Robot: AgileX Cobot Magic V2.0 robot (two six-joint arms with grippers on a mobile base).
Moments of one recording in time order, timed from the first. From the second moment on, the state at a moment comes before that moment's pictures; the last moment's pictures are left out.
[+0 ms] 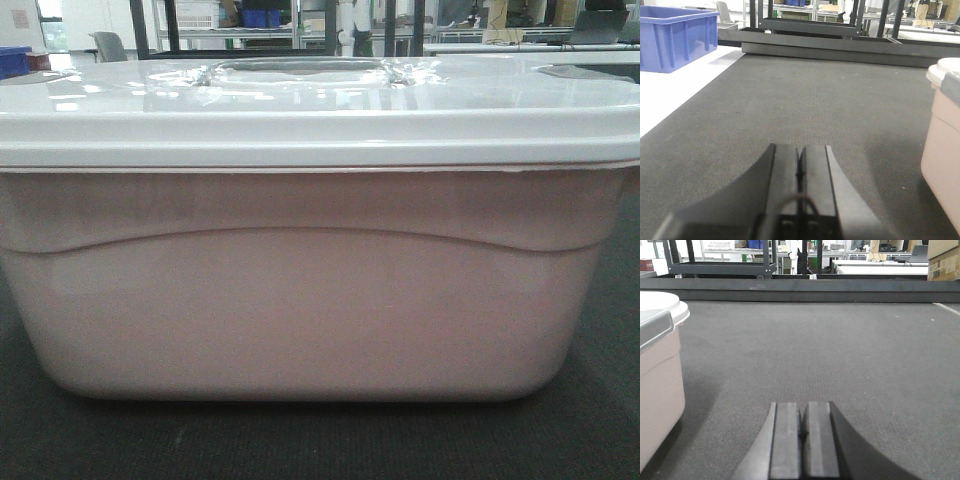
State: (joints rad) left arm -0.04 -0.01 0.03 0.00 0.05 -0.02; right arm 0.02 -0.01 0.03 -0.02 0.07 0.07
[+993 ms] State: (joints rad) left arm -0.04 -0.01 0.03 0.00 0.05 -0.02; right arm 0.02 -0.01 0.03 -0.03 0.07 0.07
